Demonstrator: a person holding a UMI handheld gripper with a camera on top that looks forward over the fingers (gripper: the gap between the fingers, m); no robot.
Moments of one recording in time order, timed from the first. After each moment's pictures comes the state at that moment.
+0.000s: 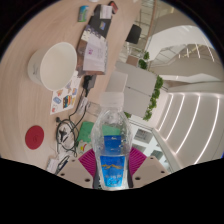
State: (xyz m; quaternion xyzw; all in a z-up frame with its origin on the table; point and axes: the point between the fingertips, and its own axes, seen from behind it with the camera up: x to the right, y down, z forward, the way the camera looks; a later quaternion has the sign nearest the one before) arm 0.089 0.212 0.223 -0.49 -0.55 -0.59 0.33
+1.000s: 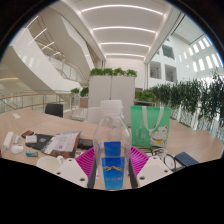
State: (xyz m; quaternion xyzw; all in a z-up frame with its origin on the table) arm 0.112 0.209 0.168 -0.76 -0.07 0.02 0.65
